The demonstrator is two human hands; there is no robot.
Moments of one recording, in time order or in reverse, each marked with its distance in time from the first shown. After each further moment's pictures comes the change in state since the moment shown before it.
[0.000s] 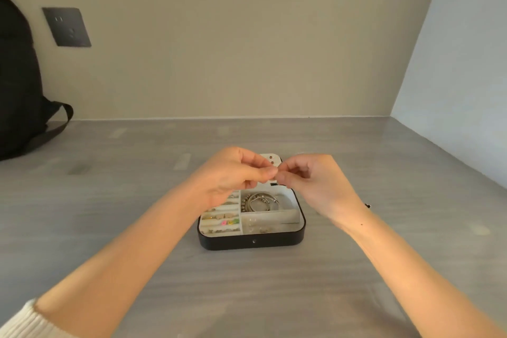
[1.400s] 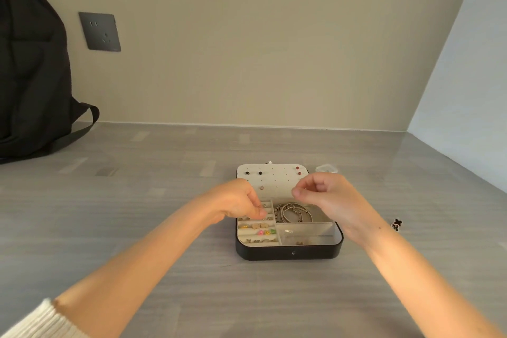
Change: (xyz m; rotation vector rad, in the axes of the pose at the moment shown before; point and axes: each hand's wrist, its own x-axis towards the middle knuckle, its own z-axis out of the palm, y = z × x) left_hand 0.001 -0.042 -0.050 0.595 -0.080 -0.191; right_hand 0.014 0.008 0.032 0.071 -0.004 0.284
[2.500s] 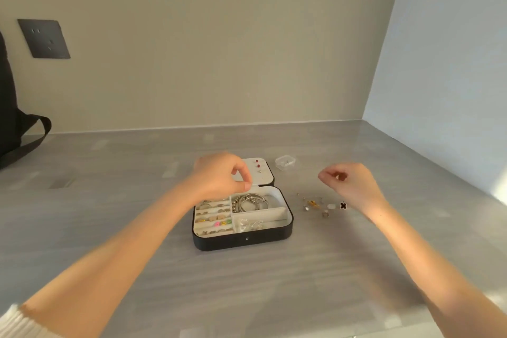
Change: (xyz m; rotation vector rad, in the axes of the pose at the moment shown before) left_hand -0.009 0.053 0.007 0.408 0.276 0.343; right_hand -0.007 0.059 -0.101 -0.462 0.345 -0.092
